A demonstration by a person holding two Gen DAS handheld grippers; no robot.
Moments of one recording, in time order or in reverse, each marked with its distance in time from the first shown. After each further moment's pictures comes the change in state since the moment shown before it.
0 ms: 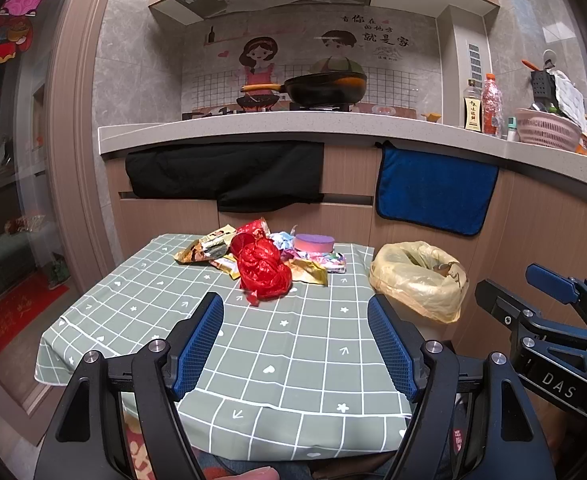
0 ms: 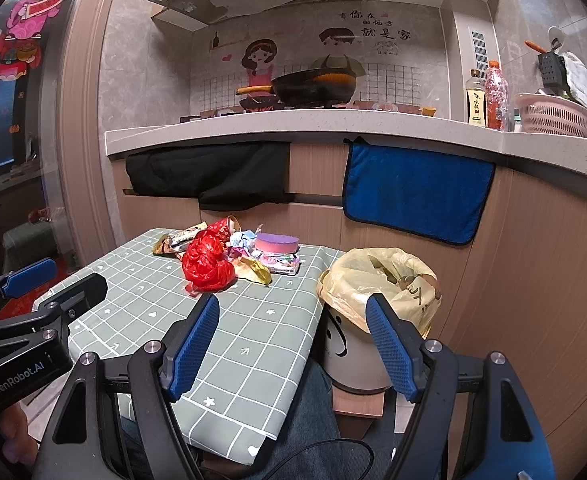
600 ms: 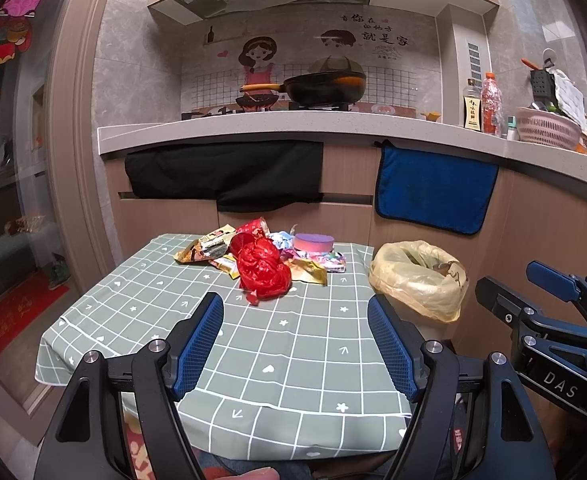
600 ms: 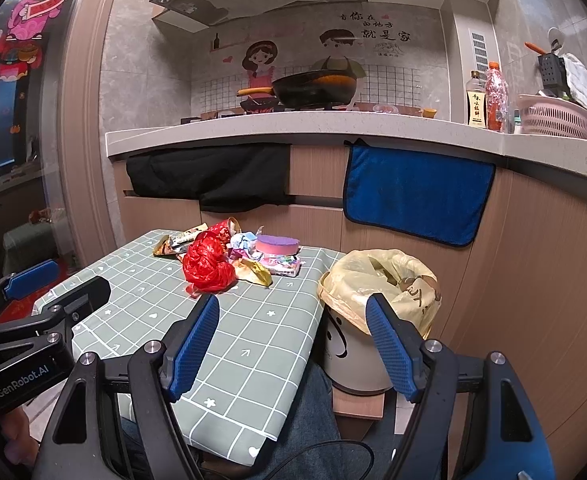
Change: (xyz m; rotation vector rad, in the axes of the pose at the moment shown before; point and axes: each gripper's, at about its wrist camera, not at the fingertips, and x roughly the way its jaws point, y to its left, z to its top) left arm 0.000 0.001 0.000 0.001 -0.004 0.001; right arm -0.001 0.002 0.002 -0.002 -0.007 -0.004
